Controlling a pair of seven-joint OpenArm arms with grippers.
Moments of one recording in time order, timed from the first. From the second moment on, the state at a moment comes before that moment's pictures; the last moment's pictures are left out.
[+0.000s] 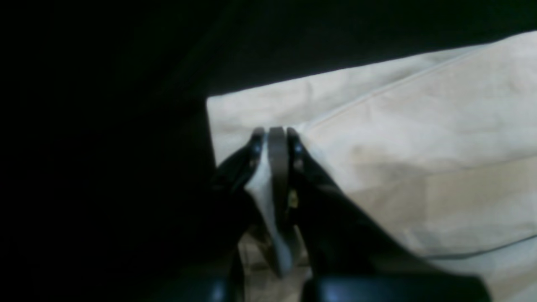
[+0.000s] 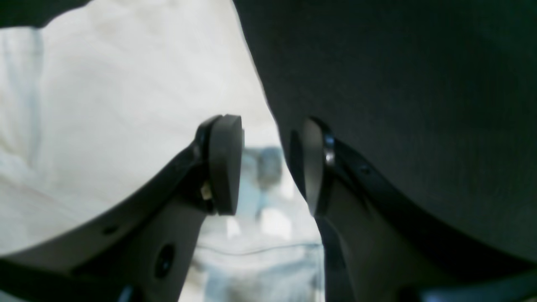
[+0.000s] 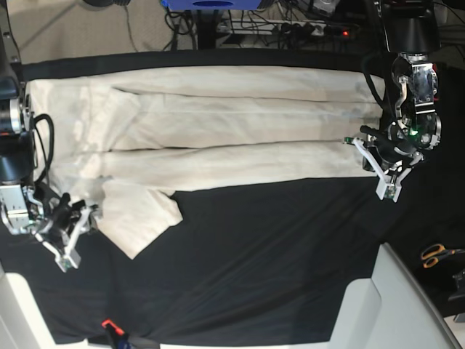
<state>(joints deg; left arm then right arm) 2.5 -19.3 -12.4 76.0 -7.0 -21.4 38.6 36.6 18.8 -9.1 19.1 0.2 32.5 -11.7</state>
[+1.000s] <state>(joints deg) 1.8 -19.3 -12.4 76.0 -7.0 -21.4 38.5 34.9 16.8 -14.3 21.7 0.1 32.8 -10.6</state>
